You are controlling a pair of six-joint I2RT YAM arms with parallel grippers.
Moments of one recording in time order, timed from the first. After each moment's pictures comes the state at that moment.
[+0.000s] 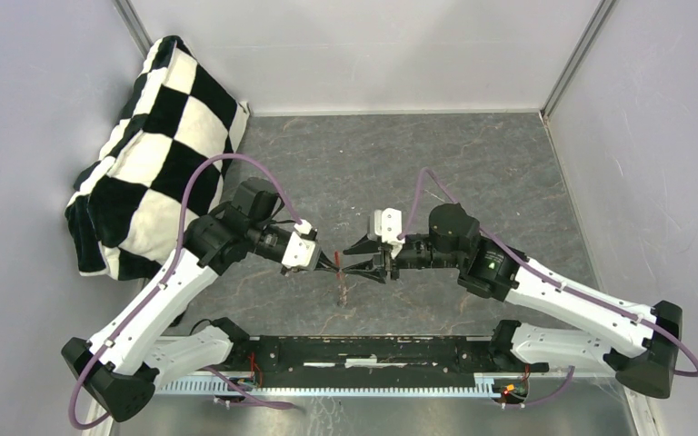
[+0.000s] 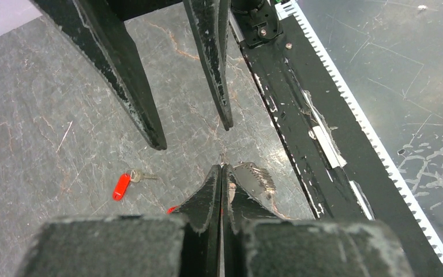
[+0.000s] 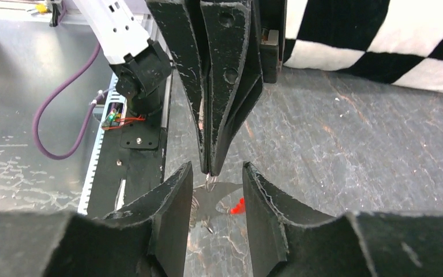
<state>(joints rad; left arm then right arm) -0.61 0.99 1.07 -0.87 1.04 1.00 1.03 1.01 0.90 -0.01 -0.49 -0.19</state>
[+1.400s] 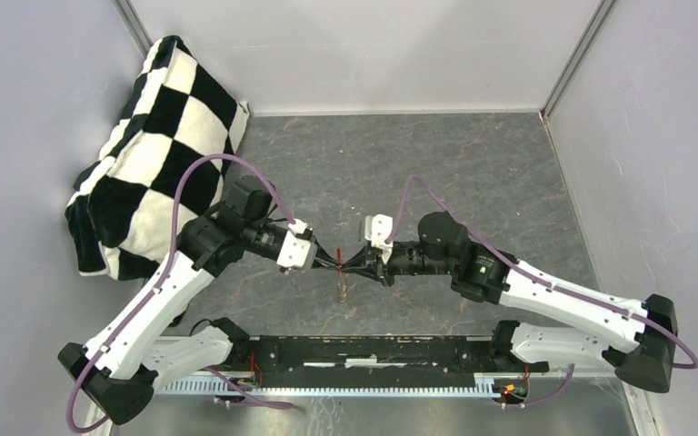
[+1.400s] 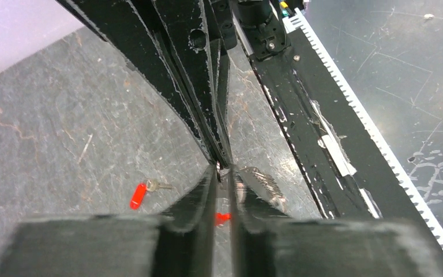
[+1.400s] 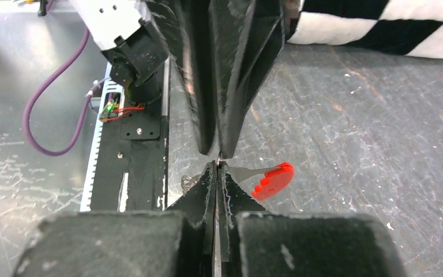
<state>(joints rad) -0.61 0.98 1.09 -0.86 1.06 1.01 1.07 1.07 0.90 -0.07 -0.41 -0.16</state>
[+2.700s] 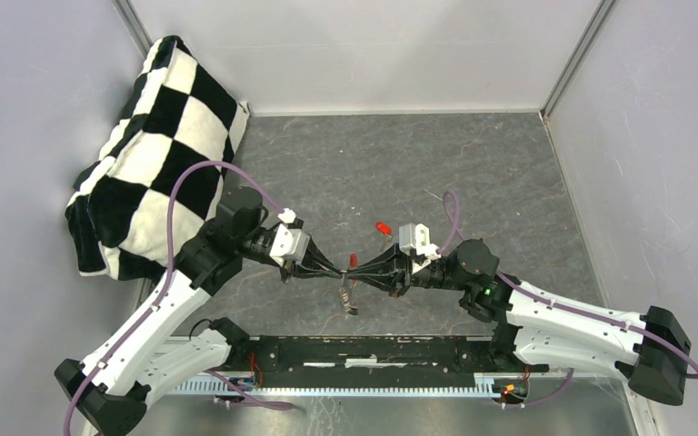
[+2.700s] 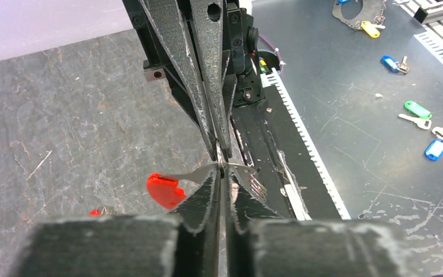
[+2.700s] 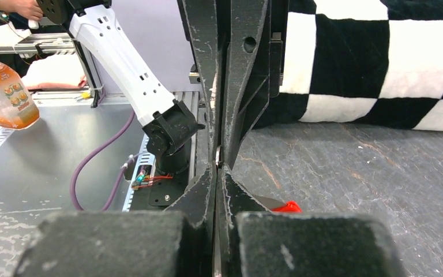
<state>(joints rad) -0.61 0.85 0.91 -0.46 1.16 0.50 1.07 0.91 0.55 0.57 -0.44 0.08</state>
